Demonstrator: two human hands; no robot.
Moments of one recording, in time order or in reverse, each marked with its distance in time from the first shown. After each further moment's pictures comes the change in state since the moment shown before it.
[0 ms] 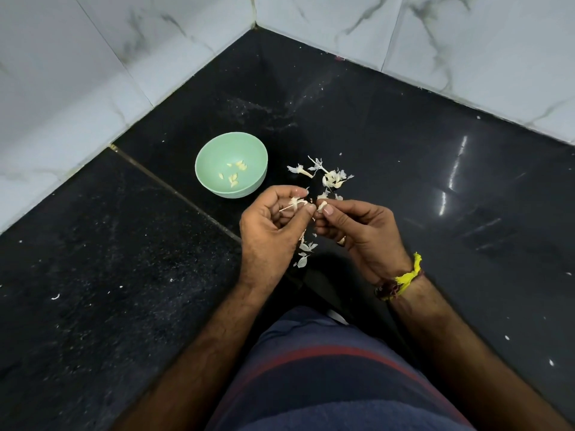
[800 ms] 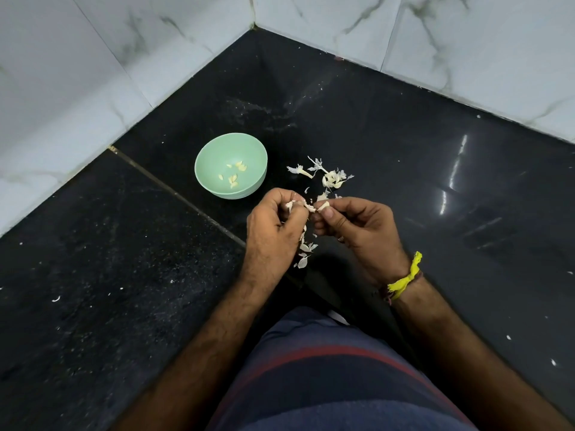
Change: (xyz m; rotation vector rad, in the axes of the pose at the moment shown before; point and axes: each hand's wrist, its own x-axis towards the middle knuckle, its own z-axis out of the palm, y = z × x) left_hand 0.007 0.002 0.000 0.229 -0.003 -0.085; right_hand 0.000 0.002 0.003 -0.158 -0.026 -0.136
